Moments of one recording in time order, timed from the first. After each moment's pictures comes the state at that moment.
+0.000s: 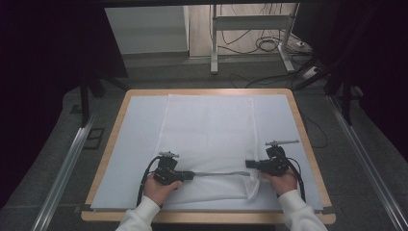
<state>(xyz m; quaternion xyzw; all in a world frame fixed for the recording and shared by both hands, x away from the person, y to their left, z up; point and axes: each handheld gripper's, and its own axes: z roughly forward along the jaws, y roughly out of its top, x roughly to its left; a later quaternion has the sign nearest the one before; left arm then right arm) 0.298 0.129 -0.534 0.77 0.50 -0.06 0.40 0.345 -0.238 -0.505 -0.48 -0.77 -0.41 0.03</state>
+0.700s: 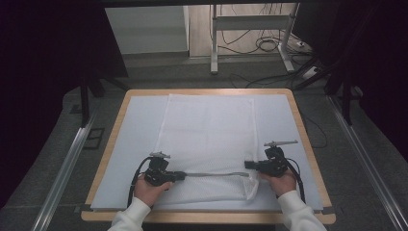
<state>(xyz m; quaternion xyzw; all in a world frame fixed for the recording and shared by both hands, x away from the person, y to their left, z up) 0.291 0.154 -0.530 0.77 0.50 -0.05 0.39 0.343 -0.235 -0.506 -0.48 -0.78 -0.41 0.03</state>
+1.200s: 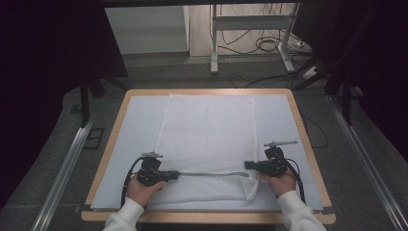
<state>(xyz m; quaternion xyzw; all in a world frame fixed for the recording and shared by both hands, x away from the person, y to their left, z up) 0.288 0.174 -0.528 0.76 0.51 -0.04 0.39 0.343 -0.234 -0.508 -0.48 -0.78 -0.41 0.03</state>
